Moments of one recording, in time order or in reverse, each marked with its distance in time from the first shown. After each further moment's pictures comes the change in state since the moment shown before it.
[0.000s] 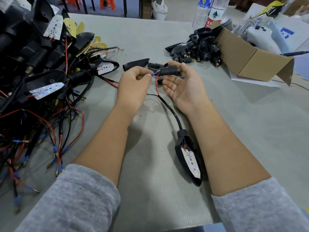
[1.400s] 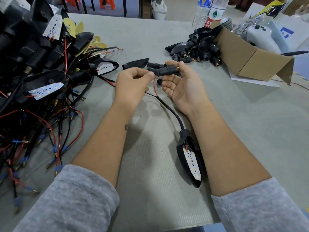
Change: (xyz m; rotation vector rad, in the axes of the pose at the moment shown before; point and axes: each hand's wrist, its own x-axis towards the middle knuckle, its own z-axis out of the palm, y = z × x) left_hand 0.000 0.000 -0.003 -0.076 0.014 -0.054; right_hand -0.005 -0.001 0.001 -0.045 -0.075 -0.033
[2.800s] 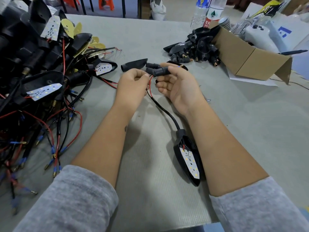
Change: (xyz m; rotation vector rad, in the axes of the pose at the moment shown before) left_hand 0.002 -0.001 0.003 0.067 -0.023 -0.040; right_hand 0.000 0.003 0.004 -0.093 -0.008 -0.036
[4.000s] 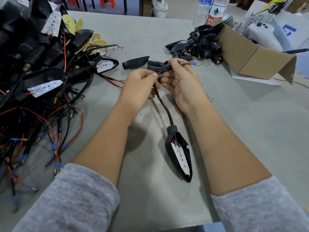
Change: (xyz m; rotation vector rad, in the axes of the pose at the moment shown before) left_hand -0.007 0.003 0.003 -0.057 -0.152 -0.024; right_hand 0.002 0.001 0.002 0.021 0.107 -0.087
